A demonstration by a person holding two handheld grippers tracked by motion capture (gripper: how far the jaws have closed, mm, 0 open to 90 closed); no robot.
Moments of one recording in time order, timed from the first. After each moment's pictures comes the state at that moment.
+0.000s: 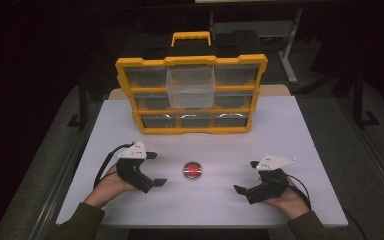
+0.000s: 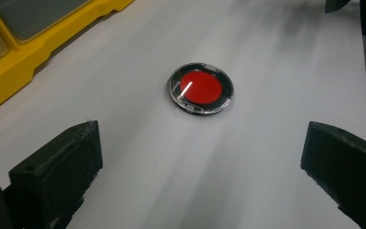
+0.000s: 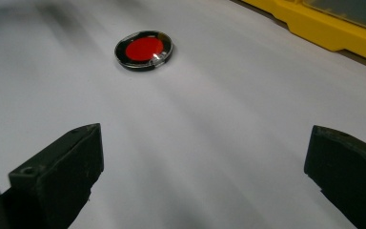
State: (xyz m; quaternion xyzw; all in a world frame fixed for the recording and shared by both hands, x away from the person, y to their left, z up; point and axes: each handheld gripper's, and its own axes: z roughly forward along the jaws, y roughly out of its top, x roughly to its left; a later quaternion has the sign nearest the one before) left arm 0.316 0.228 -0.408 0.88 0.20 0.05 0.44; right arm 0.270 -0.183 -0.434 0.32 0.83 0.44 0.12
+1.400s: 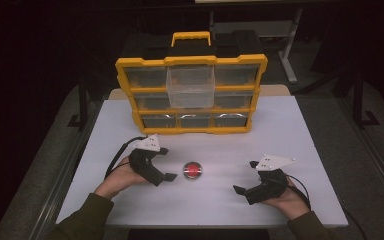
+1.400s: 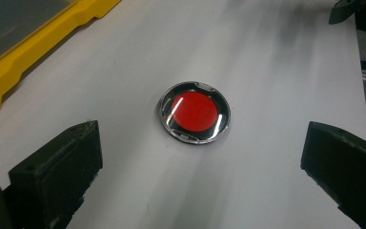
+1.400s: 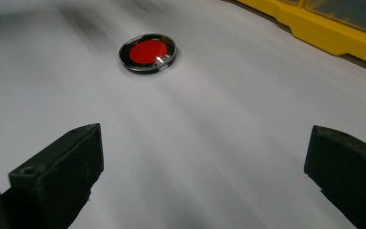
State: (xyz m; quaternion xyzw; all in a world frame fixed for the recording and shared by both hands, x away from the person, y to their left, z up) left arm 0.338 0.196 -0.403 0.89 0.18 0.02 0.42; right arm 0.269 -0.181 -0.432 0.32 0.83 0.45 0.12
